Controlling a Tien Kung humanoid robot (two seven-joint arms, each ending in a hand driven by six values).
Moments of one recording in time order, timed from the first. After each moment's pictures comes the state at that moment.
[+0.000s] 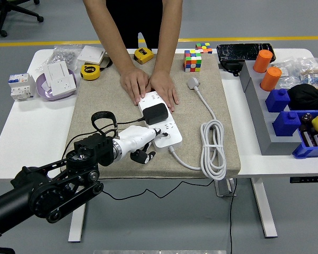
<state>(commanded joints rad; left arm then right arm) -0.59 0.17 -0.59 -1.22 1.95 -0.14 0.28 0.09 -0.17 1.47 0.18 -1.24 -0.09 0.03</state>
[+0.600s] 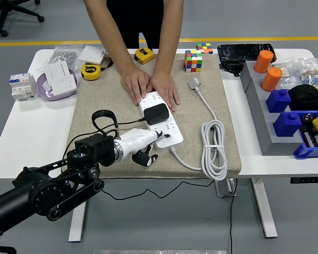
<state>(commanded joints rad) -0.60 0.17 -0.59 -1.22 1.86 -0.18 0.28 0.10 -0.18 1.47 0.18 -1.24 -0.09 0.03</state>
